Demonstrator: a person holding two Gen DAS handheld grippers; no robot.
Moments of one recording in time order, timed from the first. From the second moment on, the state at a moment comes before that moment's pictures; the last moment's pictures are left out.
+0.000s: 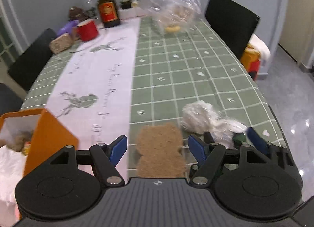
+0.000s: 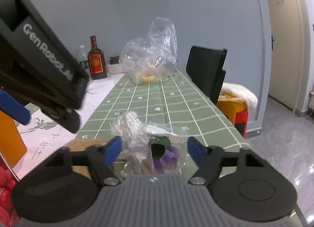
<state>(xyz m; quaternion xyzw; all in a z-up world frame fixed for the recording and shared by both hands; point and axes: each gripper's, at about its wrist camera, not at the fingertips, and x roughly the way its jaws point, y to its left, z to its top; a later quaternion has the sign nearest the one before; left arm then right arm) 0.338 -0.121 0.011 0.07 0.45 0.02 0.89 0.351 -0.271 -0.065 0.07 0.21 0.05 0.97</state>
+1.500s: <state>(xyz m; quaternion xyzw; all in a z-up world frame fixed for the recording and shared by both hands) 0.359 -0.108 -0.030 -0.01 0.50 0.04 0.87 0.346 -0.291 -0.067 0.08 0.21 0.04 0.97</state>
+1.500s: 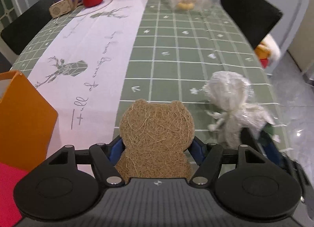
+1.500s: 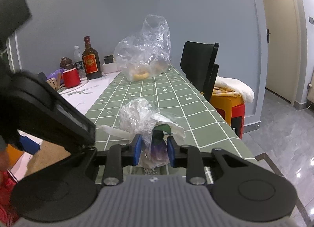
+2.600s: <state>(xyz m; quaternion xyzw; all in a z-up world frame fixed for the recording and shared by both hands) 0.168 -0.021 0.129 -0.02 0.13 -0.02 0.99 0.318 -0.301 -0.044 0.16 0.15 0.06 0.97</state>
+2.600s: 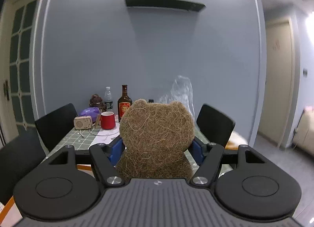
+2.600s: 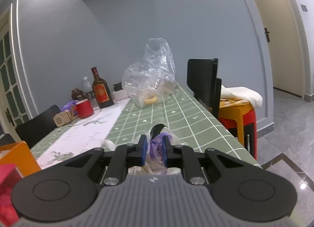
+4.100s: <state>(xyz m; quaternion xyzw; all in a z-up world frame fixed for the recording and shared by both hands) 0.122 0.148 0.041 0.09 0.24 0.10 0.96 0.288 -0.003 0.086 0.04 0.17 0.30 0.94</state>
